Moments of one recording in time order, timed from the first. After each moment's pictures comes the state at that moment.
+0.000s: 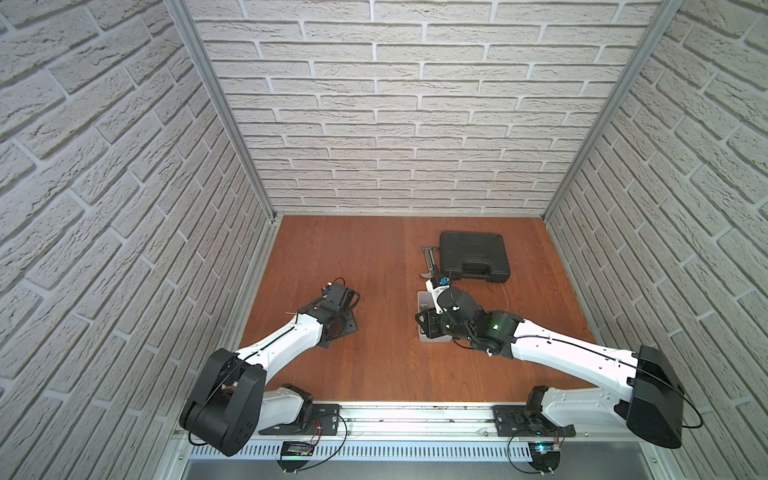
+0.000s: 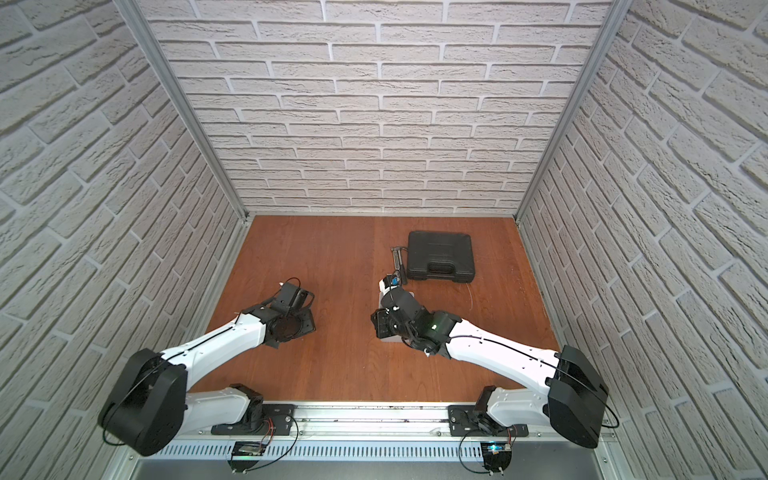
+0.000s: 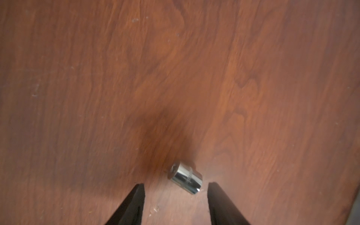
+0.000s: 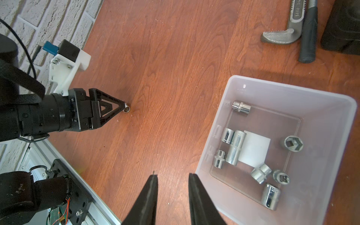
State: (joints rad) left arm -0.44 1.27 0.61 -0.52 -0.11 -0.72; right arm 0.89 1.26 0.84 -0.35 0.09 0.66
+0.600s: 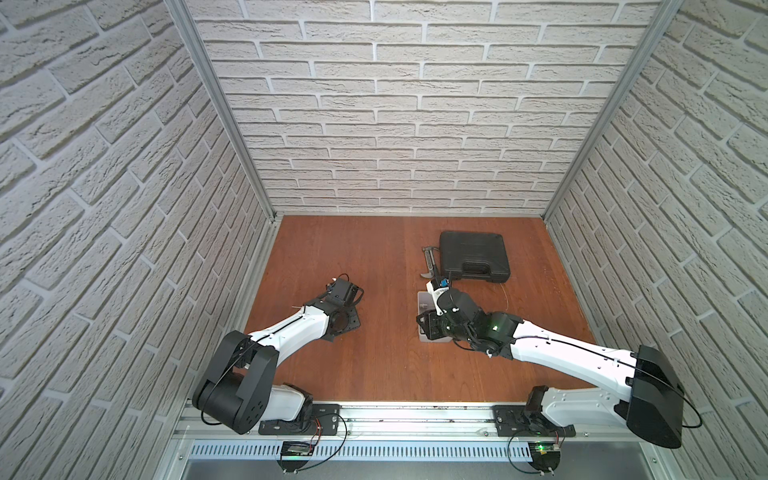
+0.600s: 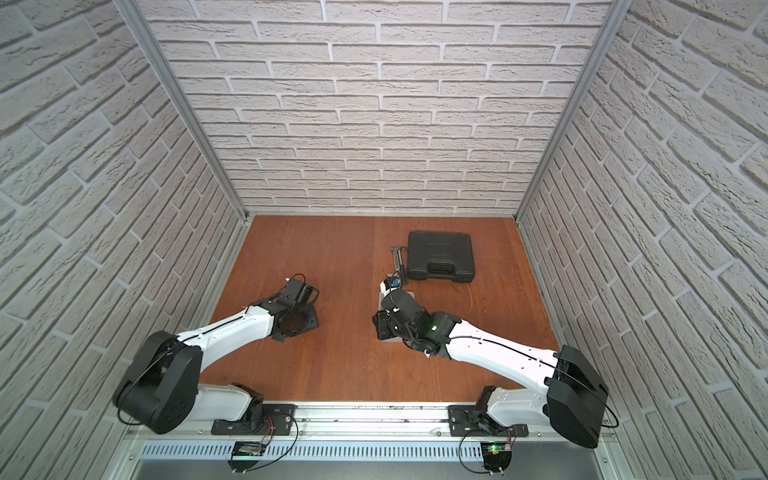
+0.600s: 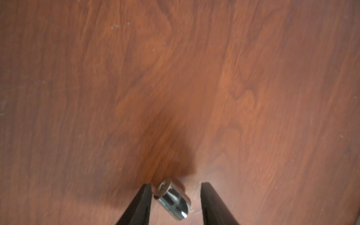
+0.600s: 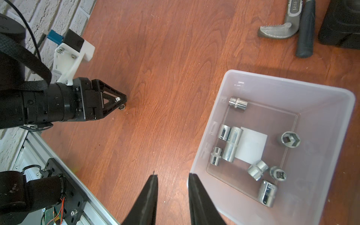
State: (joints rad) left arm -0.44 1.38 0.65 -0.47 -0.10 -0.73; right arm 0.89 1.26 0.82 -0.35 0.10 0.66
